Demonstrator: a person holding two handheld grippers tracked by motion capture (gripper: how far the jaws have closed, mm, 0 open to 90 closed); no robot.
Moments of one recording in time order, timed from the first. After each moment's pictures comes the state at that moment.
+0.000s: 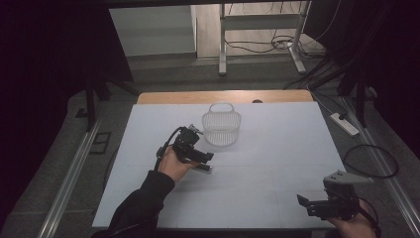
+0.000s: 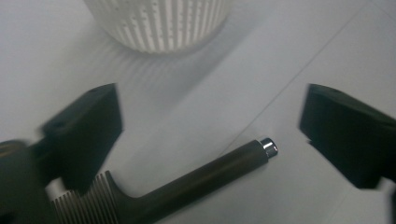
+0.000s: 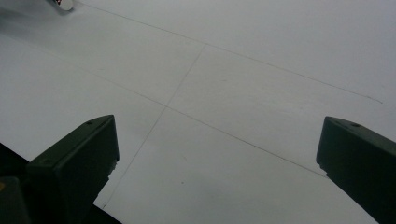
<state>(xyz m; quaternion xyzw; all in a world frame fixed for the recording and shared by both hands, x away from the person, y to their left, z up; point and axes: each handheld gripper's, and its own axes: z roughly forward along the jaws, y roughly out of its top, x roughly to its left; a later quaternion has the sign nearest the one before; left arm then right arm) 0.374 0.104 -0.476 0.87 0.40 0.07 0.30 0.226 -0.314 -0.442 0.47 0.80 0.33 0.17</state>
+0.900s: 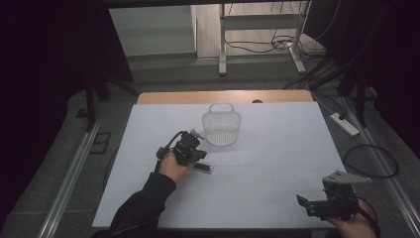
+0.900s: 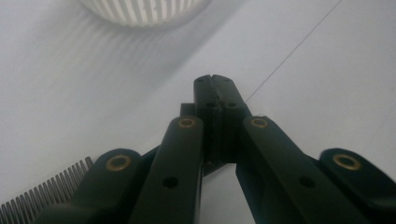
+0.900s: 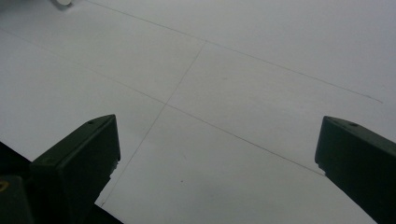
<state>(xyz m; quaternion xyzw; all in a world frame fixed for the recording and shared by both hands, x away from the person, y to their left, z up) 0.371 0.104 -0.489 0.88 0.39 0.05 0.28 0.227 -0.313 -0.443 0.47 0.80 0.32 0.17</state>
